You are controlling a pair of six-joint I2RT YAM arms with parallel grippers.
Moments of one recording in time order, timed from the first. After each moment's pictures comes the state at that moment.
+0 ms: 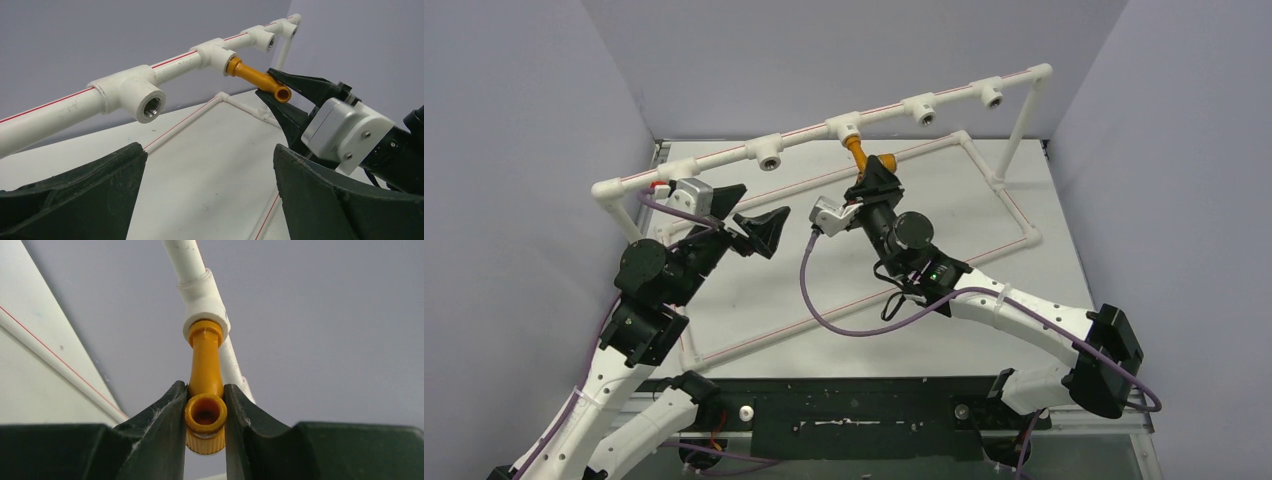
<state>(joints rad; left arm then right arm) -0.54 0.71 0.92 -0.01 0.03 -0.20 0.95 1.35 1.03 0.48 0.46 -1.42</state>
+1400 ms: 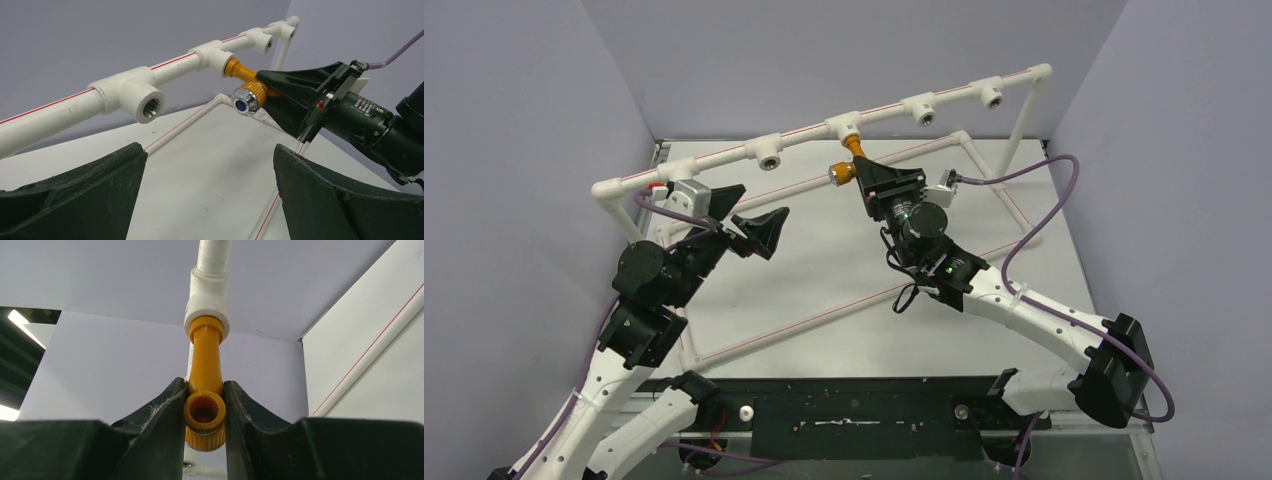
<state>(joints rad) -0.54 0.70 0.92 -0.01 0.03 -0.20 0.86 1.30 1.02 0.37 0.58 1.37</state>
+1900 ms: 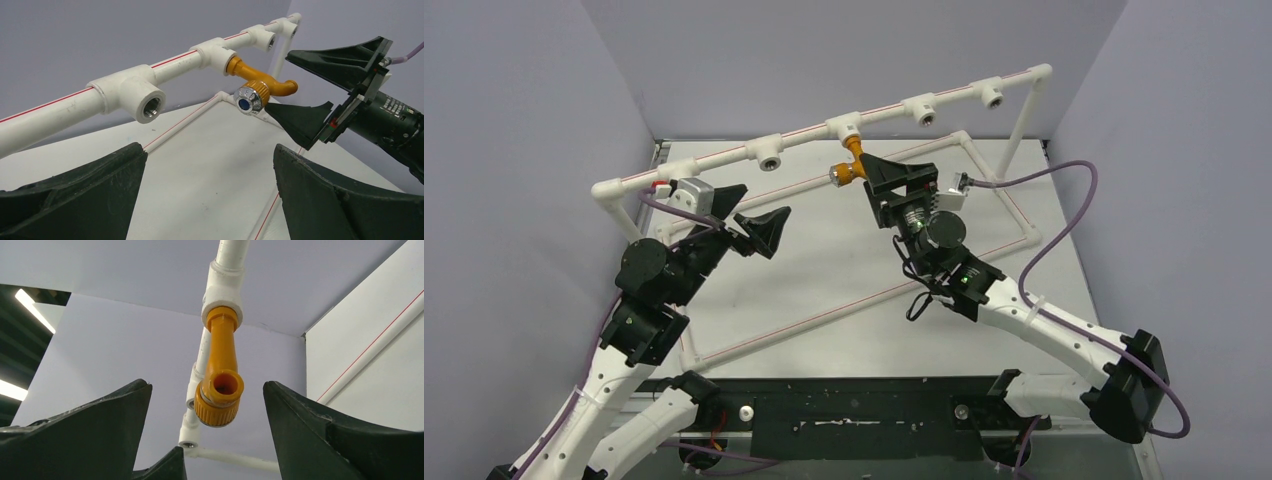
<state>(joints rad) -0.54 0.71 0.92 -0.01 0.03 -0.20 0.85 1.23 0.98 0.38 0.53 1.35</state>
